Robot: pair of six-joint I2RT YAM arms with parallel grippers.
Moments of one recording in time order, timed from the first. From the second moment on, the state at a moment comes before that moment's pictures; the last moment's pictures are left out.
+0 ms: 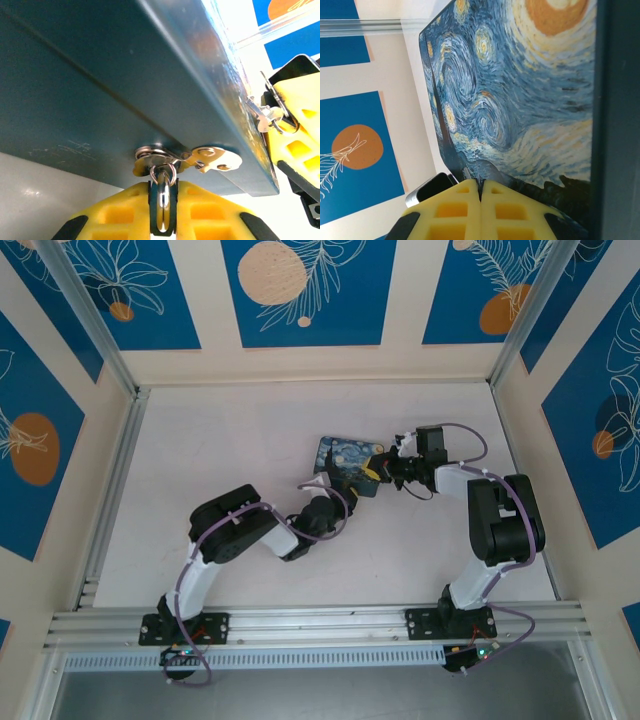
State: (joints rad) left arm -0.97 2.16 0.87 1.01 -0.30 -1.17; right arm 0.12 1.71 0.86 0.04 -0.86 0.91
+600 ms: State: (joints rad) left arm -0.95 2.03 0.83 0.80 -0.14 -1.20; right arm 0.09 1.39 0.89 -0.12 -0.87 0.89
